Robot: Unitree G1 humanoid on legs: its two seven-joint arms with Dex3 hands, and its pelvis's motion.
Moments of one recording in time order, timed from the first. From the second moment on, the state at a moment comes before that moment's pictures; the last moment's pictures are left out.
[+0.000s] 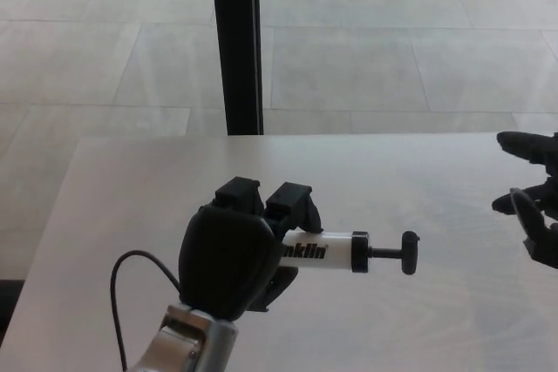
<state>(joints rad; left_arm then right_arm) -0.36 0.27 -0.51 0.31 0.92 -0.10 0.62 -0.20 -0.40 -0.08 0.00 0.00 0.04 0.08</state>
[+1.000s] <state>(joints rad) -0.45 0.07 -0.37 0.39 0.80 0.02 0.52 -0.24 -0.29 0.04 -0.07 -0.16 0.04 0.01</state>
